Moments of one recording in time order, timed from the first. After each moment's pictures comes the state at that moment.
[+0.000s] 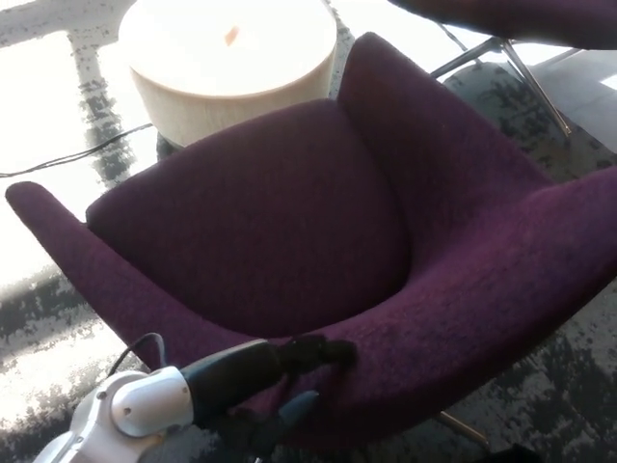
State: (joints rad) left_arm -0.19 0.47 -0.41 0.08 0.12 0.10 -0.61; right_arm -0.17 -0.25 0.07 1.25 -0.19 -0.56 0.11
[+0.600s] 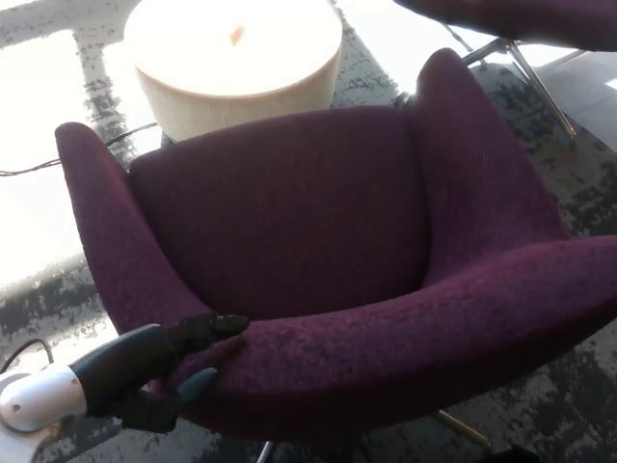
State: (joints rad) left_arm -0.16 0.58 -0.24 0.29 0.06 -0.07 -0.62; right_arm -0.17 -0.25 0.06 1.25 -0.19 -0.56 0.12
